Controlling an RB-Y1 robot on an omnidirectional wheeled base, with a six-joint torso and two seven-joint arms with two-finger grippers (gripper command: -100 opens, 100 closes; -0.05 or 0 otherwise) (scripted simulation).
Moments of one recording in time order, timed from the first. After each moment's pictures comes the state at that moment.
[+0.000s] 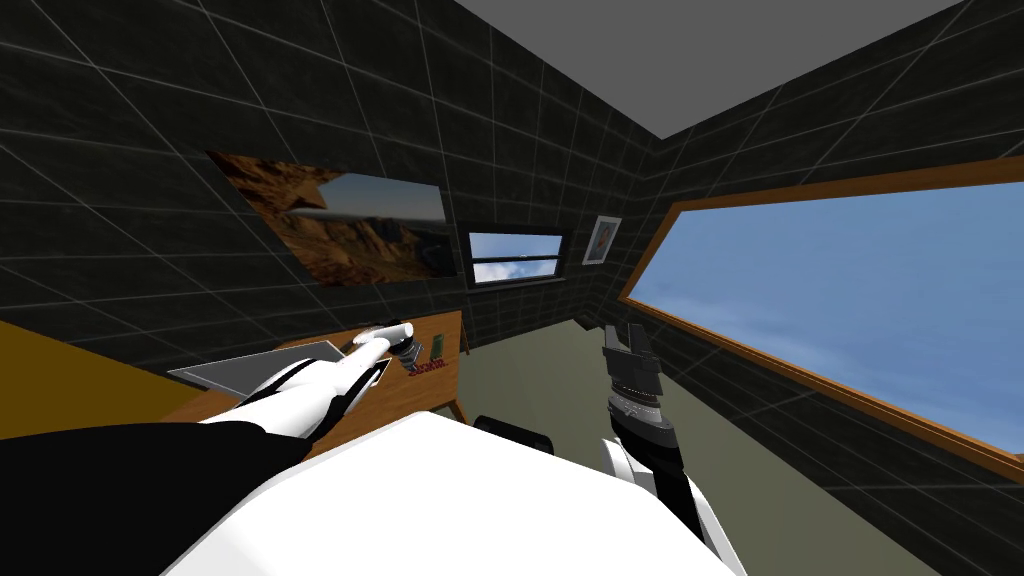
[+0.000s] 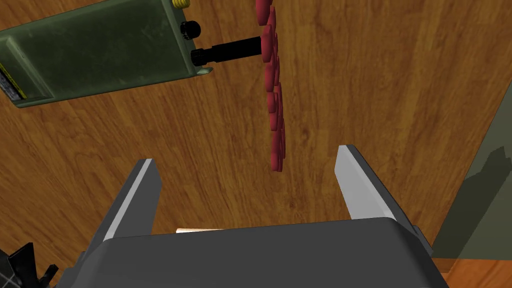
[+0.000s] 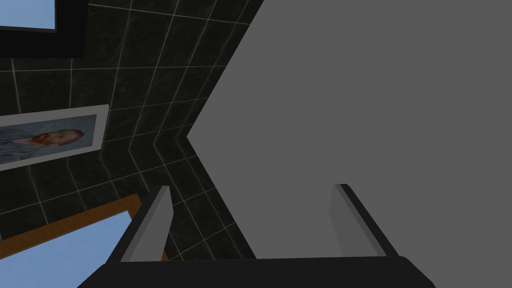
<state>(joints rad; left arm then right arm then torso) -0.37 0.77 0.14 -0.60 0.72 1.10 -0.16 0.54 -0.05 0.07 -2.22 0.12 -0.63 -0.07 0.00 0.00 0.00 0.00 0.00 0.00</state>
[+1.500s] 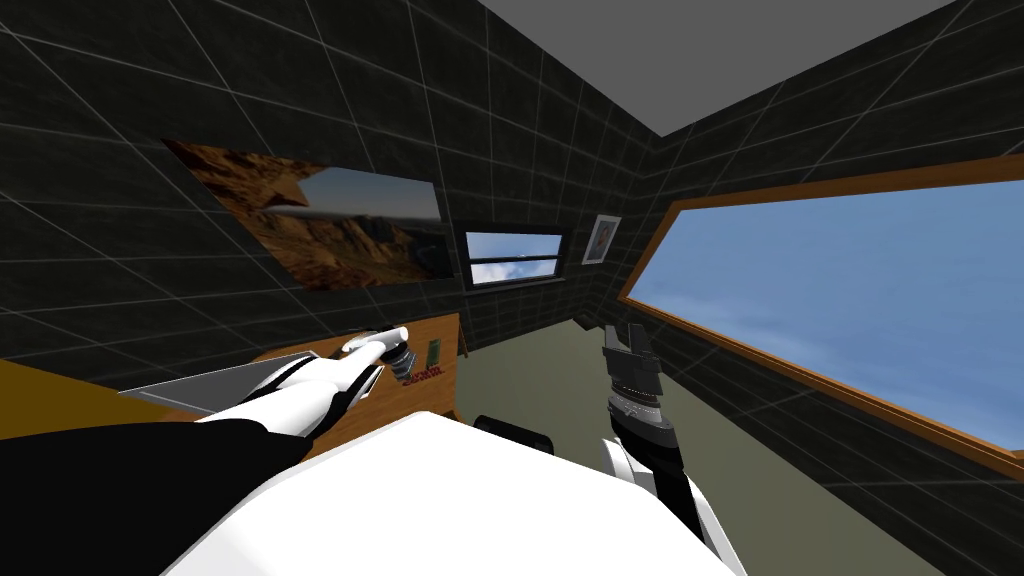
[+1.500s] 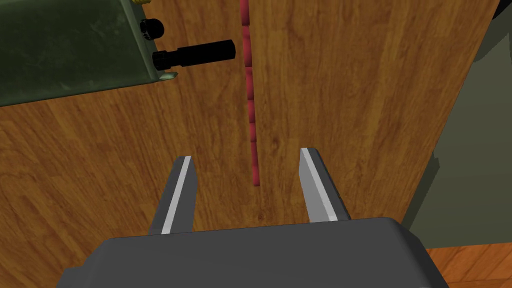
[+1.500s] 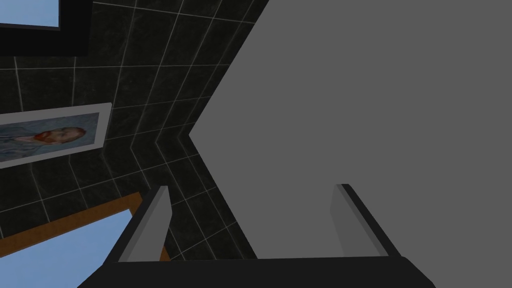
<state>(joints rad) -0.39 0.78 0.17 -0.46 0.73 1.18 -0.15 0.54 -0.05 0.07 -2.22 0.12 -0.63 -0.07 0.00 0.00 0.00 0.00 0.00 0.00</state>
